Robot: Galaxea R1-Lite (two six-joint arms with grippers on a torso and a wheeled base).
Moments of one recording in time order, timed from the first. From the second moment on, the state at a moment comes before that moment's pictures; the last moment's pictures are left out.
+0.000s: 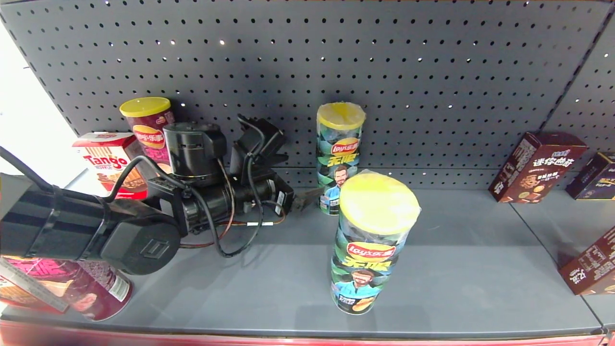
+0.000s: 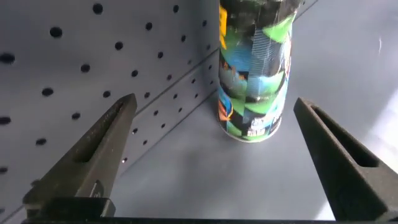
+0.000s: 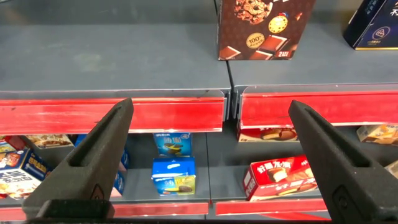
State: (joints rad) left arm -0.46 1.87 -1.00 -0.74 -0.28 0.26; right arm 0.01 0.00 0.00 0.00 -0.07 0.01
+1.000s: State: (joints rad) left arm -0.45 1.89 -1.02 -0.73 -0.16 0.26; right arm 0.01 0.00 0.00 0.00 -0.07 0.01
